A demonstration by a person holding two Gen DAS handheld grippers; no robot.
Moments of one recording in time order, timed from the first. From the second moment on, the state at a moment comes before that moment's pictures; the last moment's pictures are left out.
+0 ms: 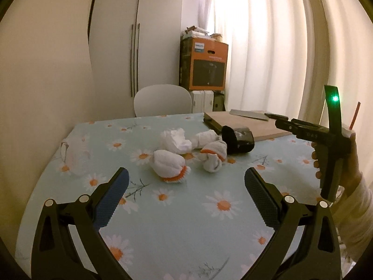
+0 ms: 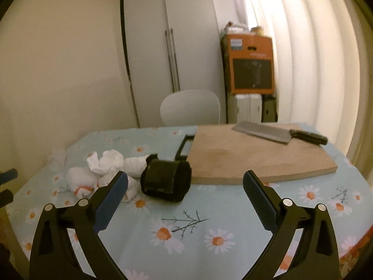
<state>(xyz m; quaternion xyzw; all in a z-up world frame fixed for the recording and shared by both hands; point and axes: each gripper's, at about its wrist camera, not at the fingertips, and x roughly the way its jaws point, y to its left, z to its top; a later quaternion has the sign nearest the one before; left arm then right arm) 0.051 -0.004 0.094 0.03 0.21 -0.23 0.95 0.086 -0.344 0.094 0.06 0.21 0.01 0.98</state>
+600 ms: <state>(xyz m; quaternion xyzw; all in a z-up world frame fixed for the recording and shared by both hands) 0.126 -0.005 0.080 0.03 0.23 -0.20 0.95 0.162 -0.317 0.072 0.06 0.31 0.04 0.95</state>
